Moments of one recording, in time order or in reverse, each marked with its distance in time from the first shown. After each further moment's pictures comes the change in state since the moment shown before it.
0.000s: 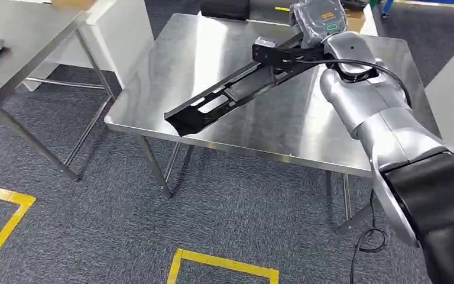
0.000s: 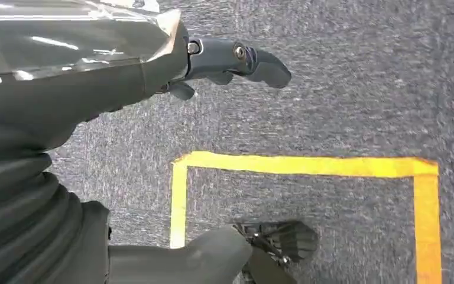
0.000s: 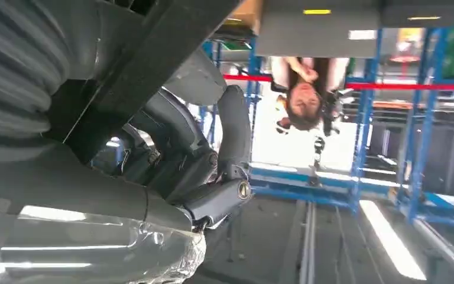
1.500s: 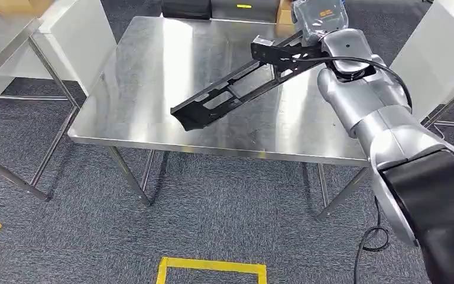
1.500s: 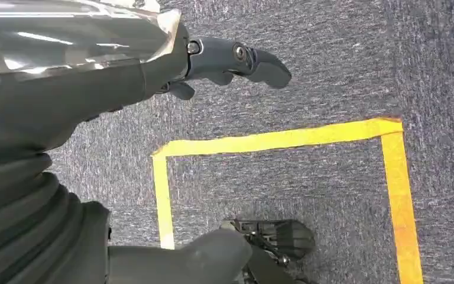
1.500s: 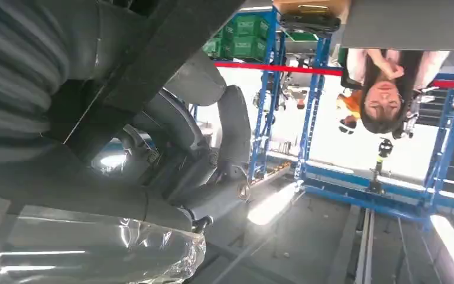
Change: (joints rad) left arm -0.001 -0.005 0.022 0.000 -0.005 -0.036 -0.009; right arm -0.011 0.021 -0.001 0.018 0.082 0.002 0.072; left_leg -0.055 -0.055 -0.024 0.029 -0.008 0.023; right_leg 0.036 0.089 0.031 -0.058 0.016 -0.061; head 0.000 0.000
